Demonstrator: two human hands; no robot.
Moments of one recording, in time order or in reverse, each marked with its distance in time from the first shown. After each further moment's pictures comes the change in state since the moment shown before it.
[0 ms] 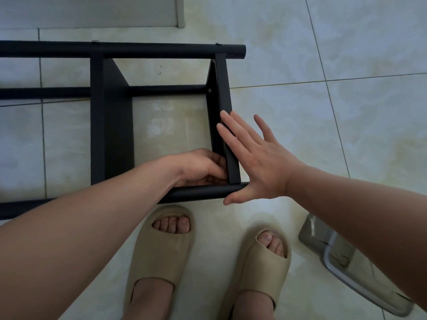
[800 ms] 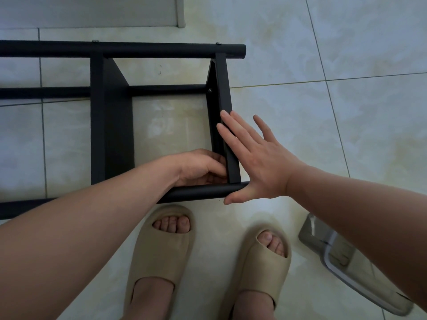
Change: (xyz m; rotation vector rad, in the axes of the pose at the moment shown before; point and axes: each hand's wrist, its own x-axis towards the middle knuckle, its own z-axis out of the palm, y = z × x) left_hand -0.003 0.001 0.000 -0.051 -0.040 -0.016; right_hand 0.000 0.000 0.001 0.010 0.004 -0.002
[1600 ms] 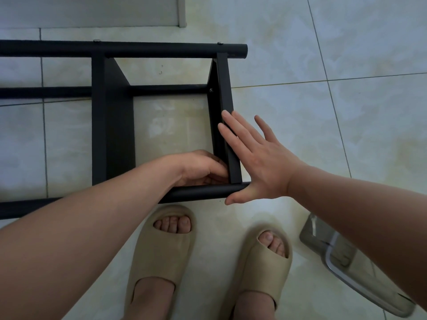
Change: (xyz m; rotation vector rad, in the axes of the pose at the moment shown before) left_hand 0.001 0.000 0.000 0.084 0.054 -0.033; right_hand 0.000 0.001 0.002 0.008 0.018 0.000
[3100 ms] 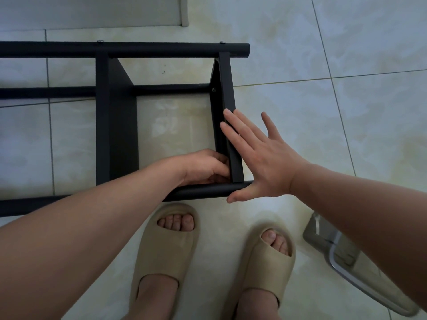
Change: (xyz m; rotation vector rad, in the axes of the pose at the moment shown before) left_hand -0.004 0.001 0.004 0.085 0.019 0.062; right_hand 0.001 -0.003 -0.005 -0.009 -0.033 0.015
